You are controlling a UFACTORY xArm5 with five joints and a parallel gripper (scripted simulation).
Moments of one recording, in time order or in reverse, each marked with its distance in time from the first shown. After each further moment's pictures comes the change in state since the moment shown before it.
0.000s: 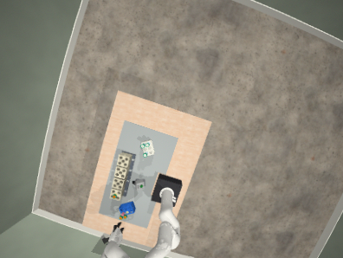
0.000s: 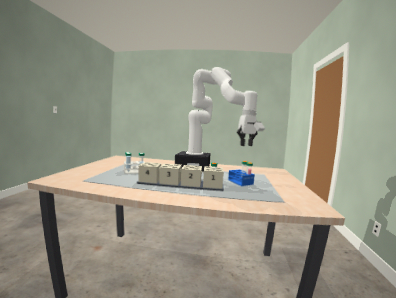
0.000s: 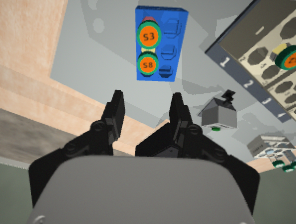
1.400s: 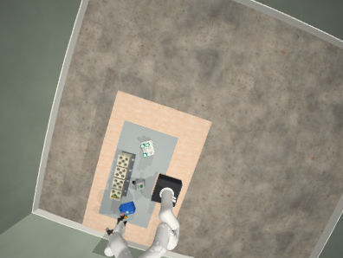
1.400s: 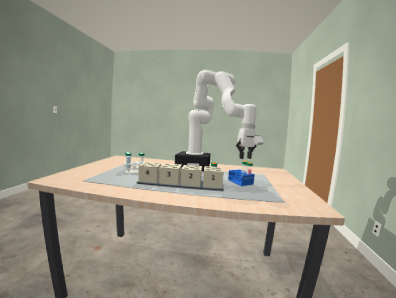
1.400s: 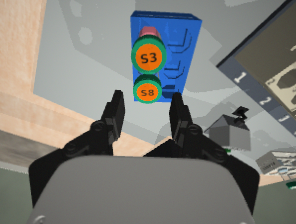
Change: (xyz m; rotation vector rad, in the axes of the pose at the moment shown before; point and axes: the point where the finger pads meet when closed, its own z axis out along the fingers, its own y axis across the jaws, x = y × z) arm 0.000 -0.001 0.073 0.000 0.002 0.000
